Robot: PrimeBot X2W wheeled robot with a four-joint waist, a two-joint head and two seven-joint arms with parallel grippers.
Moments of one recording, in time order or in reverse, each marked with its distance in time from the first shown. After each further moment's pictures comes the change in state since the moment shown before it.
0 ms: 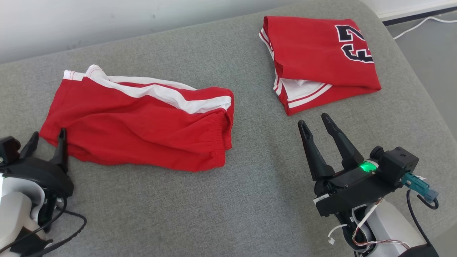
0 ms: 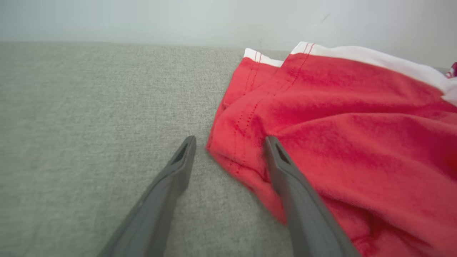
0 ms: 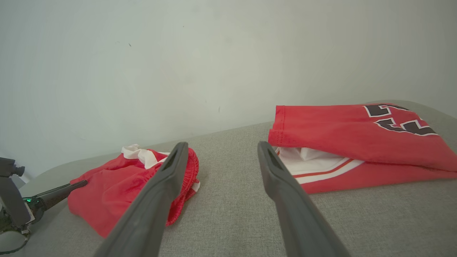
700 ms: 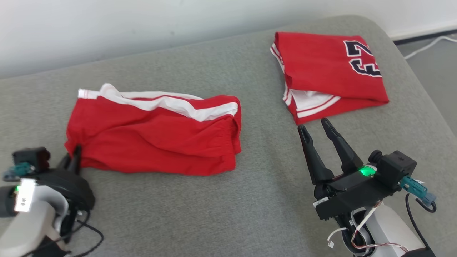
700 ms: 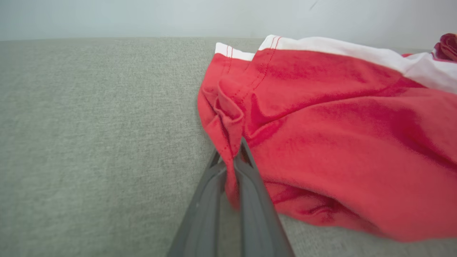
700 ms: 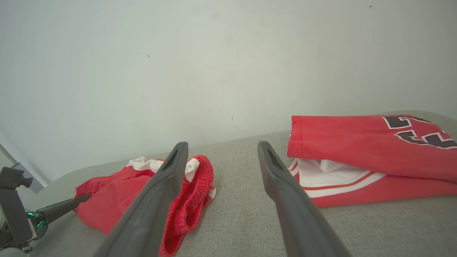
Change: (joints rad) left arm 0.008 -0.024 -0.176 0.026 -0.103 0.001 -0.013; right arm 0.013 0.011 -0.006 0.012 -0.007 0.000 0.000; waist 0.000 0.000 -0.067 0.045
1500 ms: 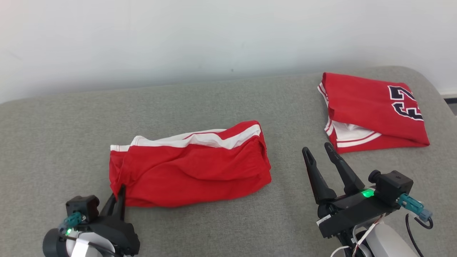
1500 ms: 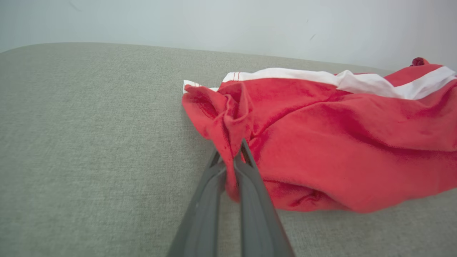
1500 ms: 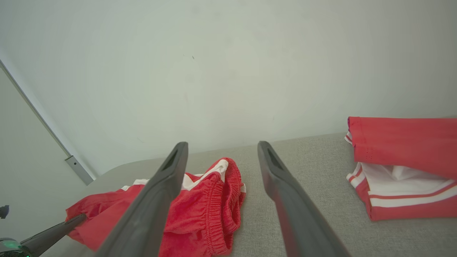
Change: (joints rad) left arm 0.325 -0.102 0.080 -0.331 0.119 0.157 -0.014; right arm 0.080 0.000 -0.015 0.048 0.018 0.000 0.000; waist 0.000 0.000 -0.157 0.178
